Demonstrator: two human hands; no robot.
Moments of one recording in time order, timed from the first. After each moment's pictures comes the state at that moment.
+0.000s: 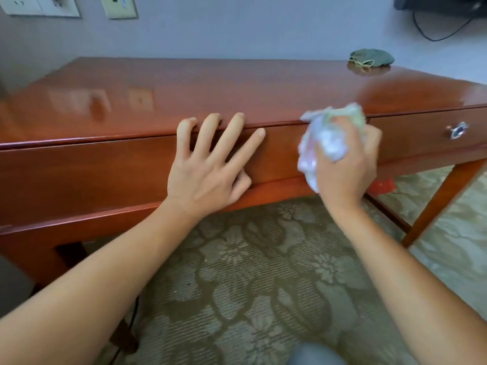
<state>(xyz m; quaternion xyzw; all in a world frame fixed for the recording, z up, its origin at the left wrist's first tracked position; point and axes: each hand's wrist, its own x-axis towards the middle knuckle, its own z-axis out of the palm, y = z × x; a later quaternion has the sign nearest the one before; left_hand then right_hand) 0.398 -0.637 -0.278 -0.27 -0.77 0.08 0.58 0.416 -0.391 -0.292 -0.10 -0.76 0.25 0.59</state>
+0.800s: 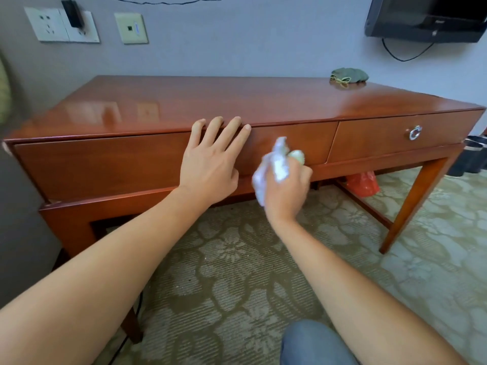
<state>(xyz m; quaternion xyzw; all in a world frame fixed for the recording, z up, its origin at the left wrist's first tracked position) 0.443 -0.641 -0.256 -0.26 -0.87 0.09 0.41 0.455 -0.479 -0.328 -0.18 -0.78 0.38 0.46</state>
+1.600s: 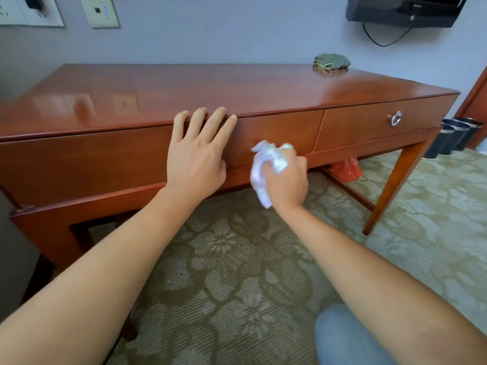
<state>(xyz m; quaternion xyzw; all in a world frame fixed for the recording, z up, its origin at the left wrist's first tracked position) 0.446 -0.640 -0.255 -0.27 -0.86 0.04 0.43 0.461 -0.441 -0.331 -0.18 -0.85 0.32 0.38</state>
